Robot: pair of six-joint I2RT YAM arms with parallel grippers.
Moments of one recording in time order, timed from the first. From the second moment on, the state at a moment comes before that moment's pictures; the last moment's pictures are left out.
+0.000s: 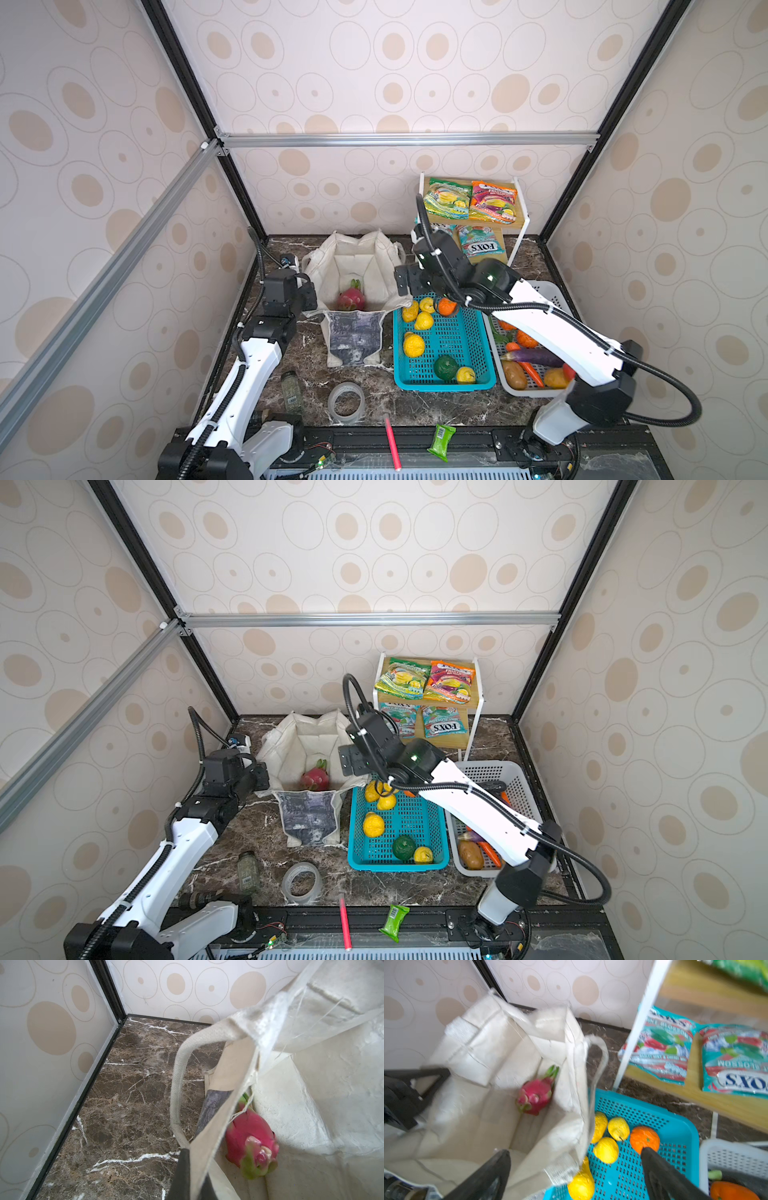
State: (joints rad) left arm -0.09 1.05 0.85 -0.36 -0.14 -0.15; right arm 0.90 1.49 1.61 -0.83 0.35 0.43
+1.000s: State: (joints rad) left arm -0.09 1.04 0.84 -0.36 -0.15 -0.15; right arm 0.84 1.50 0.93 -0.42 0.12 0.69
